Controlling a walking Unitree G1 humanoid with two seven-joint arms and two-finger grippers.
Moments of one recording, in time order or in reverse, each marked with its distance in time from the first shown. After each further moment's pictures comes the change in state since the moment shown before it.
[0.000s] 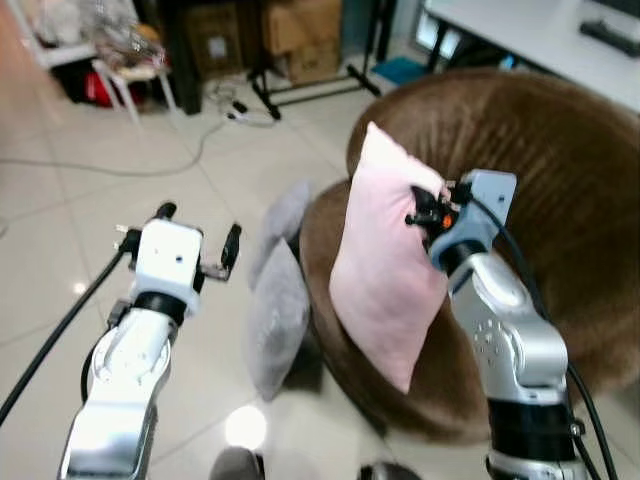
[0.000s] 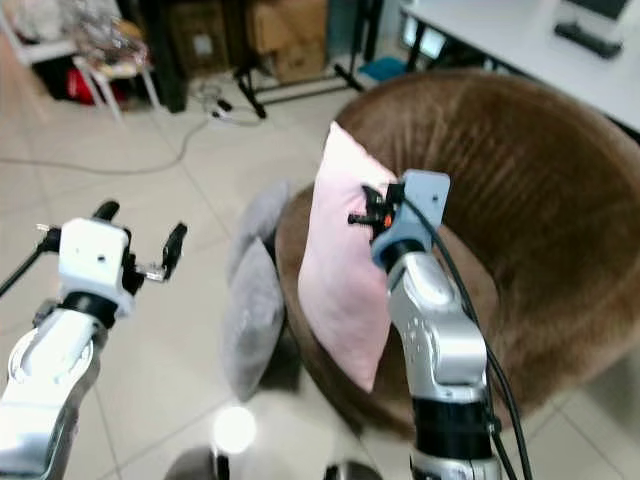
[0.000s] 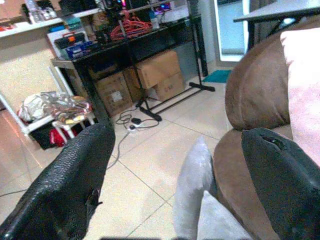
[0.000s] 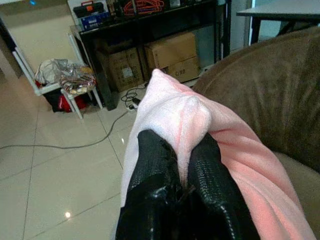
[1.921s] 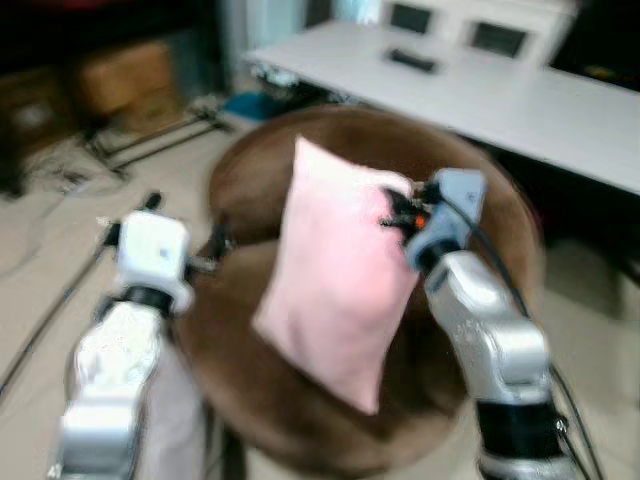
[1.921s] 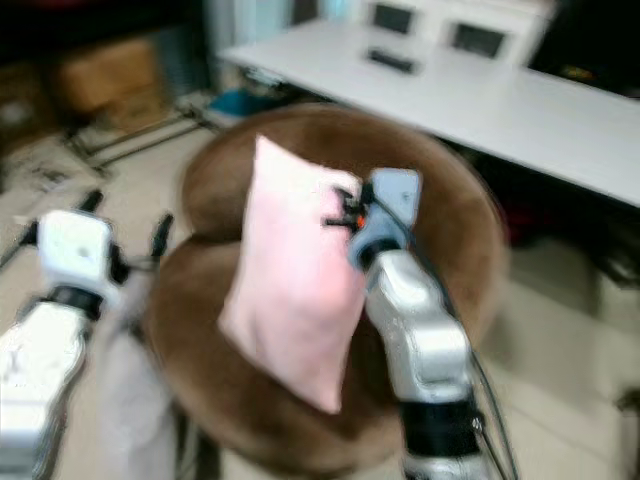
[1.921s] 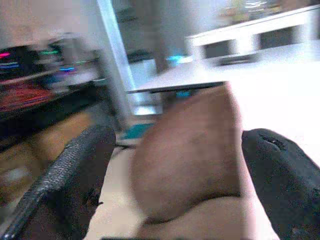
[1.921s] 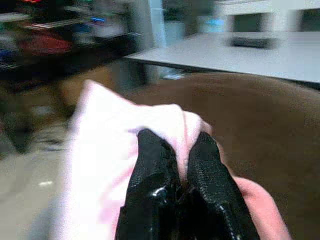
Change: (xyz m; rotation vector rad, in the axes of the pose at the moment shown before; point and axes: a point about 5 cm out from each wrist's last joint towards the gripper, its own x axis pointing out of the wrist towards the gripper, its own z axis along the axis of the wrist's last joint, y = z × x) left arm 0.002 -0.003 0.005 -0.015 -0.044 -0.038; right arm 0.001 0.013 -0.006 -0.006 0.028 0.059
